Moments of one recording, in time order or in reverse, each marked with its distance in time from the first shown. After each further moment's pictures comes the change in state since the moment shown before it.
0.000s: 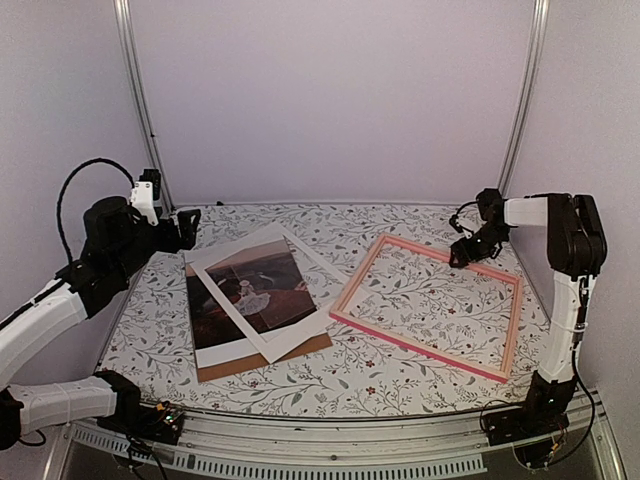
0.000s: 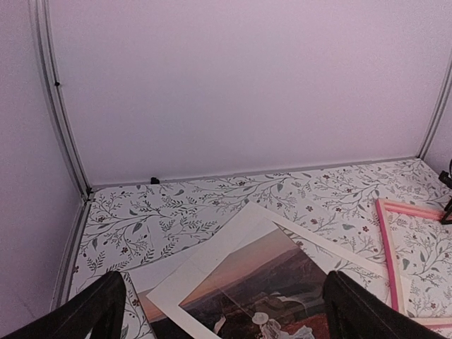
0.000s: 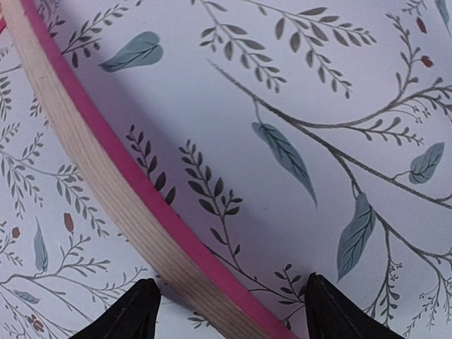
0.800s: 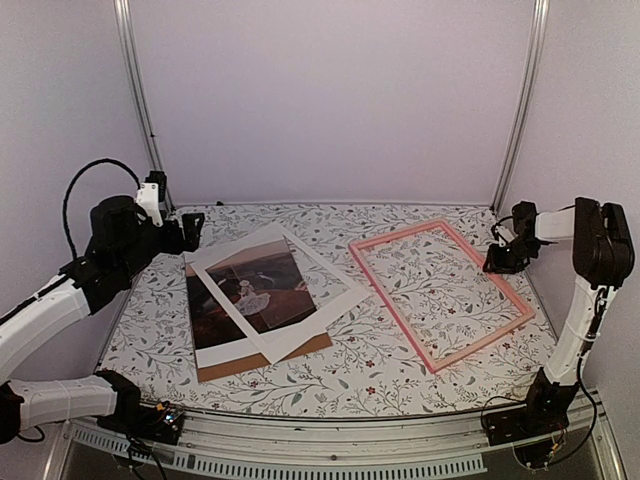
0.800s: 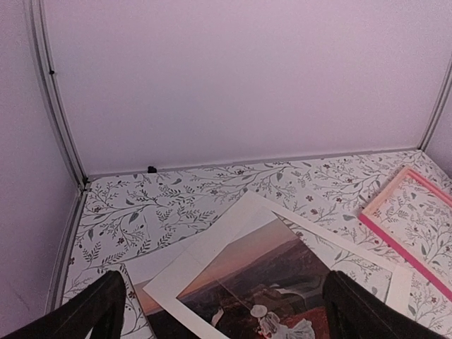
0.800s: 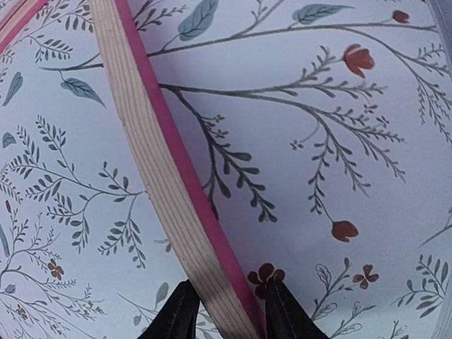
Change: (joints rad) left arm -0.005 0.022 0.006 -0.016 -0.001 -0.011; right arm -0.175 -0.153 -0.257 0.151 0.008 0.270
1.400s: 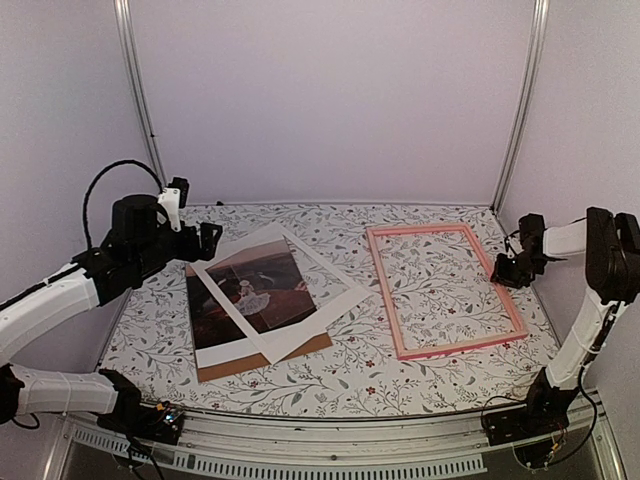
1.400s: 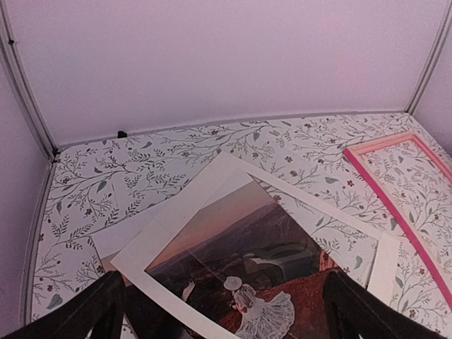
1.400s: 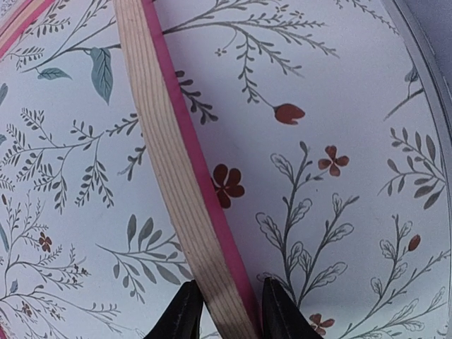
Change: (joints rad) left arm -0.084 0.110 0.059 -0.111 0.002 -0.050; right arm -0.018 -0.166 -0.244 0.117 0.060 0.219
